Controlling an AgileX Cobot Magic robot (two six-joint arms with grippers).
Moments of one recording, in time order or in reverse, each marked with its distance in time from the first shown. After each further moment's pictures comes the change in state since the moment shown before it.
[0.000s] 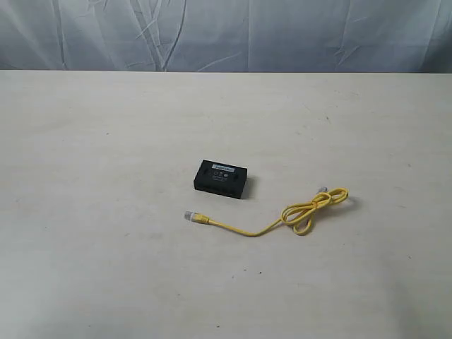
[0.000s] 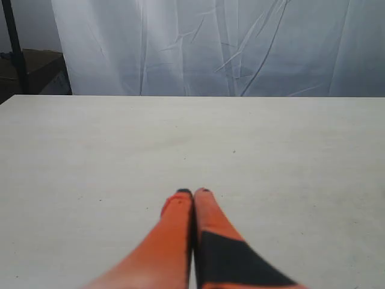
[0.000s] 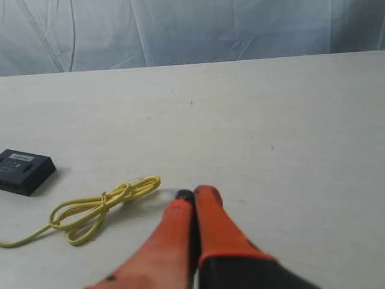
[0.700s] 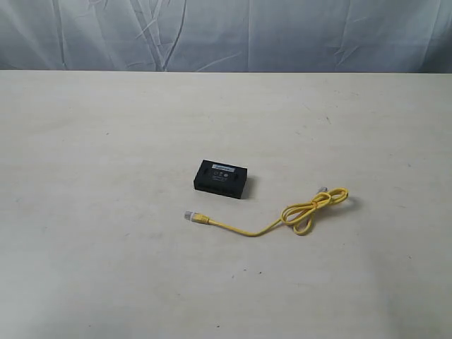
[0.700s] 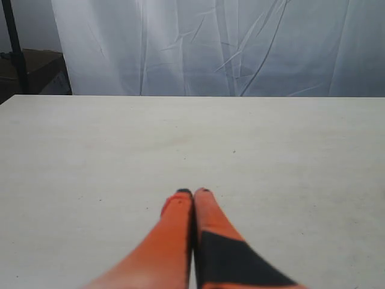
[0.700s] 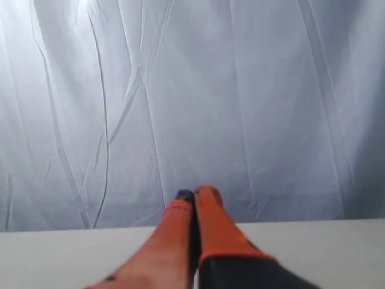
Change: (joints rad) left arm 0.000 0.000 0.000 0.000 0.000 0.000; right arm 0.000 0.000 0.004 -0.002 -0.482 0.000
